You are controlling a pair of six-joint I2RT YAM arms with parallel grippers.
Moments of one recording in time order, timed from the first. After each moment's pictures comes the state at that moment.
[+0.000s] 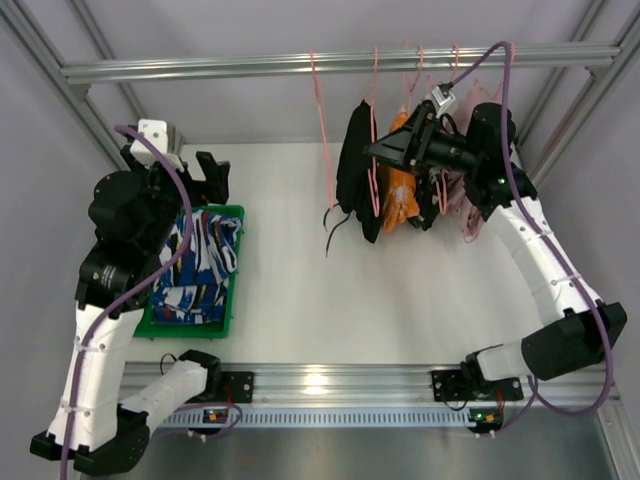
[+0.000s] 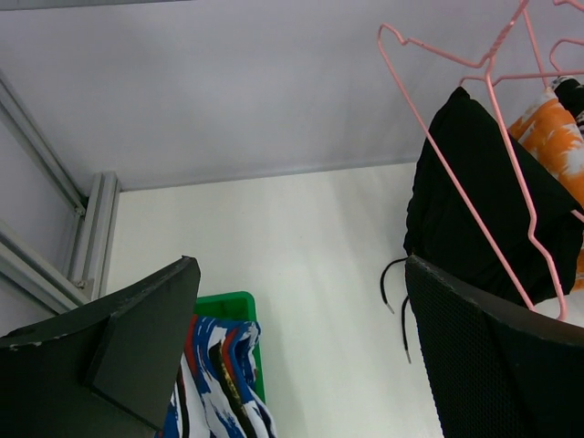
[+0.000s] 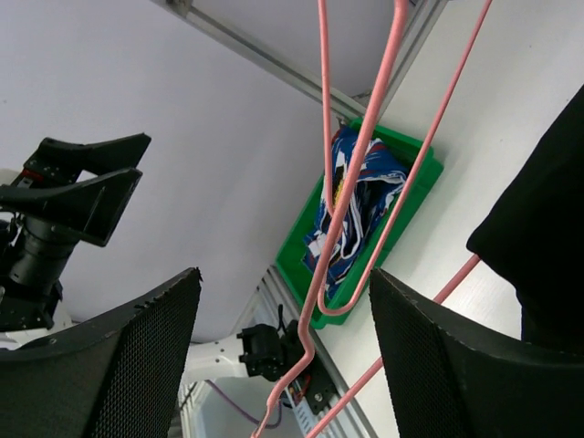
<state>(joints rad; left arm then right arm) -0.29 0.94 1.46 -0.55 -0.09 -0.06 0.28 1.38 1.48 -0.21 -0.78 0.83</state>
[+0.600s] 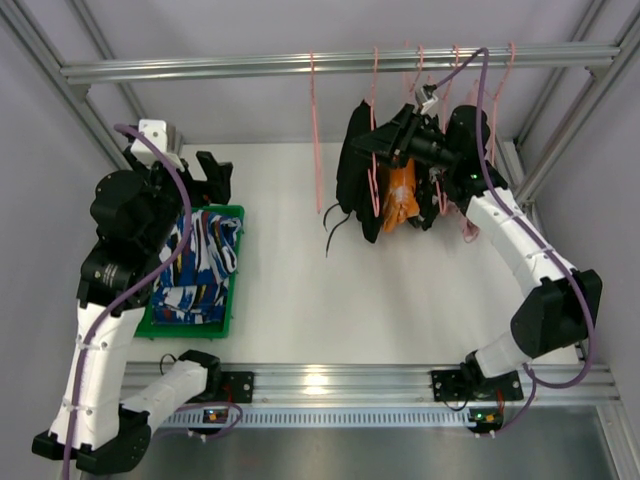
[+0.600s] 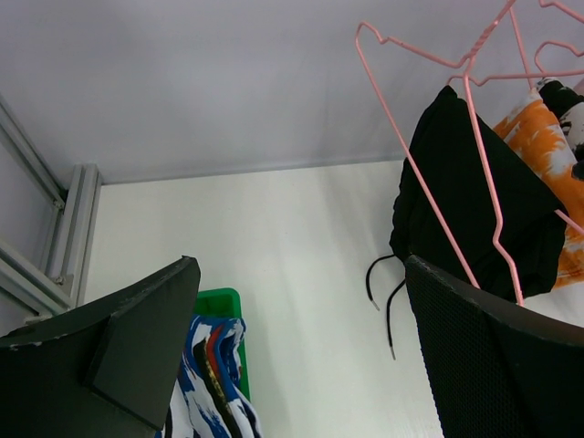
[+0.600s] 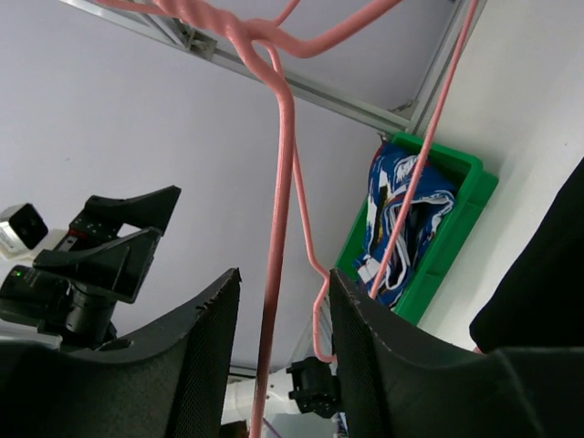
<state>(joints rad) -0.27 0.94 1.46 -0.55 -0.06 -0.10 0.31 1.51 1.43 0.08 -0.76 1.09</state>
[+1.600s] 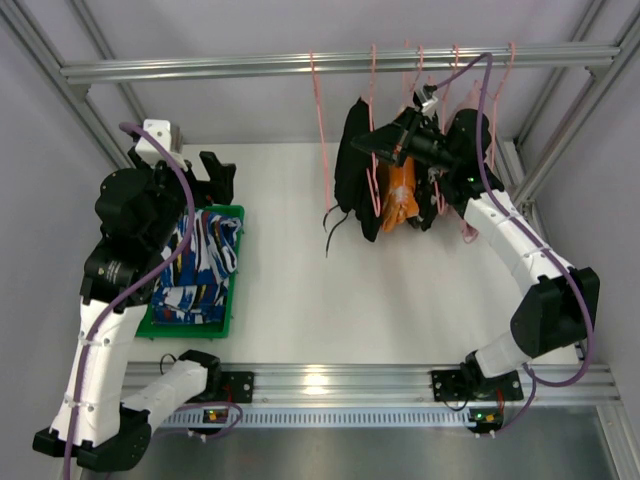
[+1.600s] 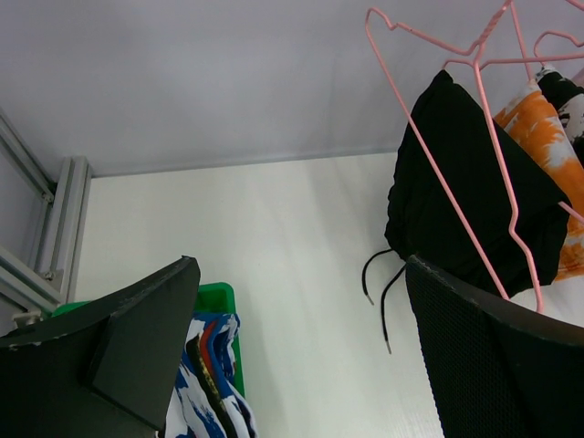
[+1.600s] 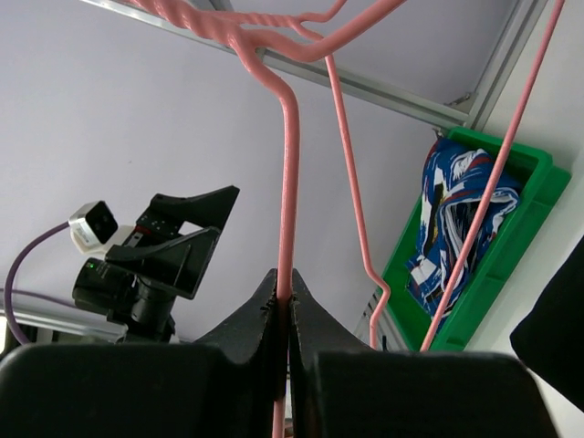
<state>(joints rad) -0.27 0.95 1.44 -0.55 -0.04 -0.11 0.32 1.52 1.39 0.26 -0.80 1.30</state>
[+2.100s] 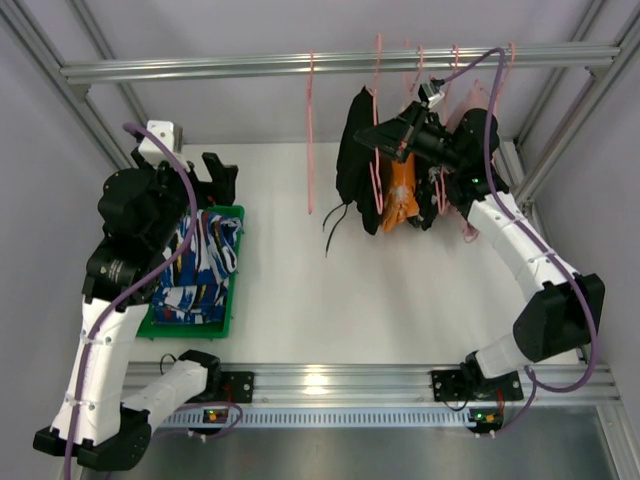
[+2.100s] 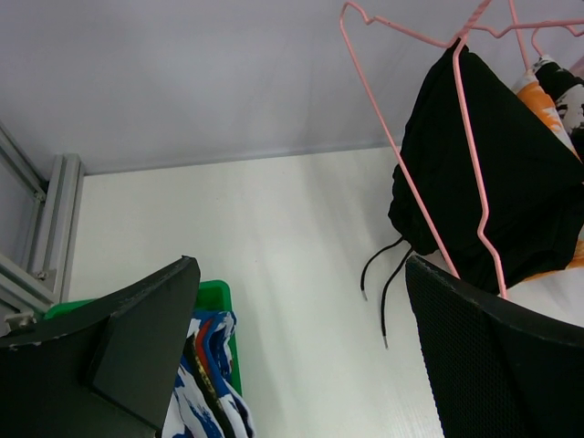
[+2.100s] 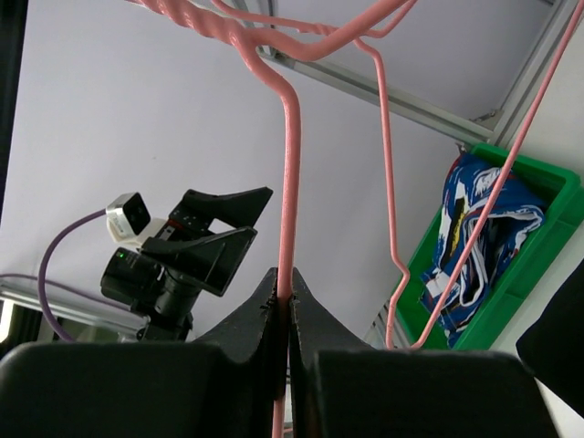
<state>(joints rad) -0.27 0.95 1.43 -0.54 -0.03 -0.11 0.31 1.49 1.39 0.32 -0.80 1.33</state>
